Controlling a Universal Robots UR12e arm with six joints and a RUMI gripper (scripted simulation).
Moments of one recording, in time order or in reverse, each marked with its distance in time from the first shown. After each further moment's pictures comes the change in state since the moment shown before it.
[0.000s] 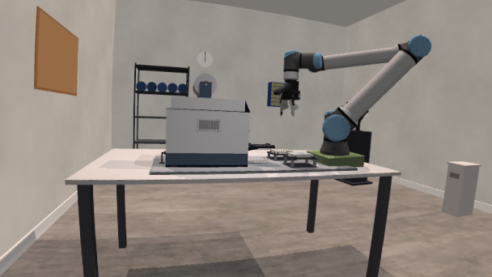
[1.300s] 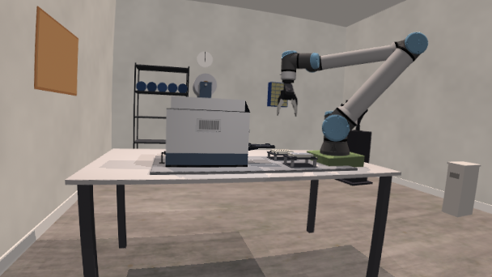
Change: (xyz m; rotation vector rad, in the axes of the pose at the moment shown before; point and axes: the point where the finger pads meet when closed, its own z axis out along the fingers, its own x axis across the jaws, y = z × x) arm 0.000 0.000 0.000 0.002 0.000 -1.034
